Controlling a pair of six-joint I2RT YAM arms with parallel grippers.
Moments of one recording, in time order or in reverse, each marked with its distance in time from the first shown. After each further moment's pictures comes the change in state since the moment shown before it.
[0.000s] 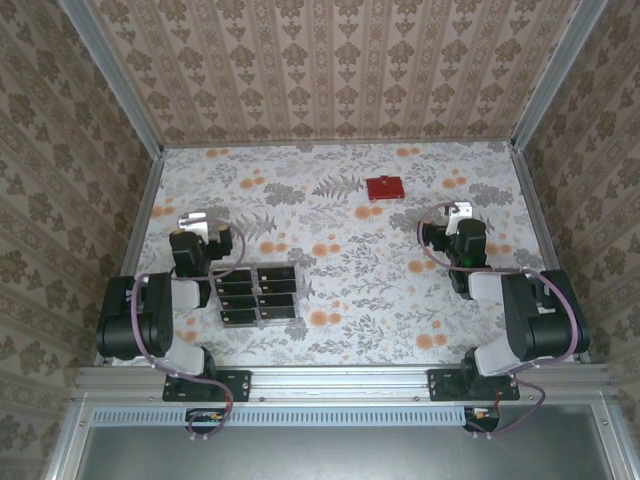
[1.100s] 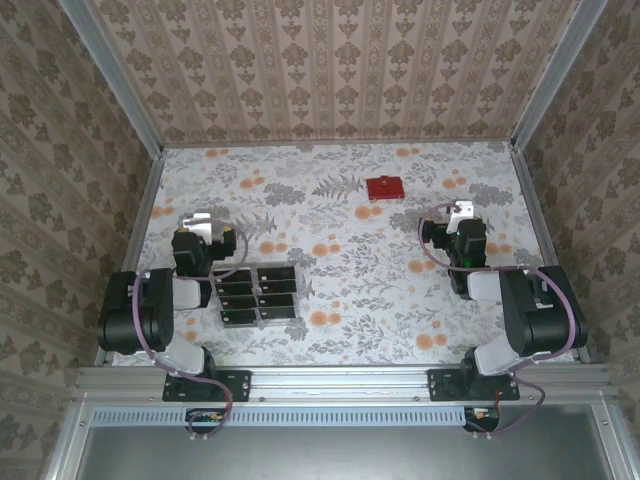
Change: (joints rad) left arm -0.001 0.058 -0.004 0.069 0.084 0.027; right arm 0.000 0.050 -0.008 0.112 0.021 0.007
